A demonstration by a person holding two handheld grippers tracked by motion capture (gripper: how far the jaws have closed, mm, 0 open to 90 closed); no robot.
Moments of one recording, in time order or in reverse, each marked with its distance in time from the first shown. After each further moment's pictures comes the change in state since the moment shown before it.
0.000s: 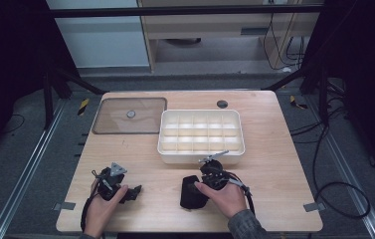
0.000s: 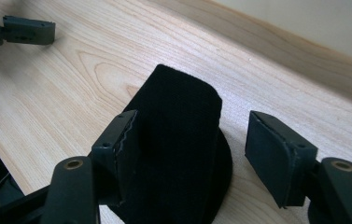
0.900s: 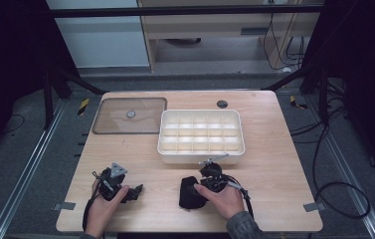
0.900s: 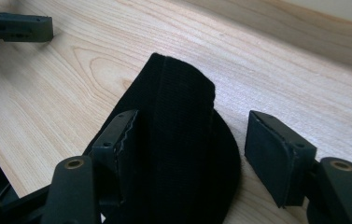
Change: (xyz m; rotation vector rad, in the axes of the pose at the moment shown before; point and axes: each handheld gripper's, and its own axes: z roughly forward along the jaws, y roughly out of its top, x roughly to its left) left arm -0.001 -0.002 0.004 -0.045 0.009 -0.004; right arm -0.005 -0.009 0.014 0.000 0.036 0.051
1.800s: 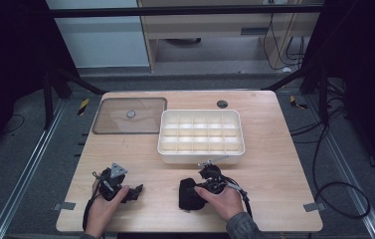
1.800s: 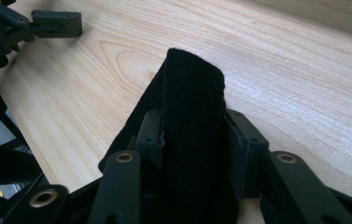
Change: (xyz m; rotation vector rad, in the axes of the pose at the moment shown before) left arm 0.000 0.000 0.000 -0.007 -0.001 0.000; right arm 0.001 -0.003 0.003 0.018 0.101 0.017
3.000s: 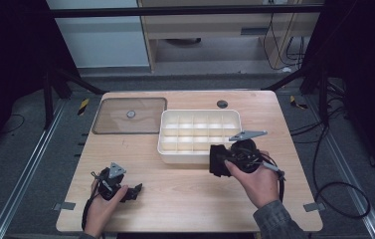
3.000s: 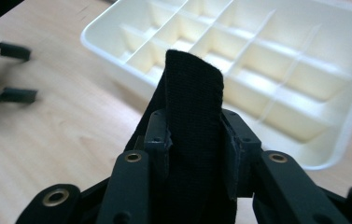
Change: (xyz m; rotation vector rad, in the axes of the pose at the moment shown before) left arm 0.005 -0.002 0.002 -0.030 -0.007 0.009; right arm -0.004 0.035 -0.130 -0.264 -0.323 -0.185
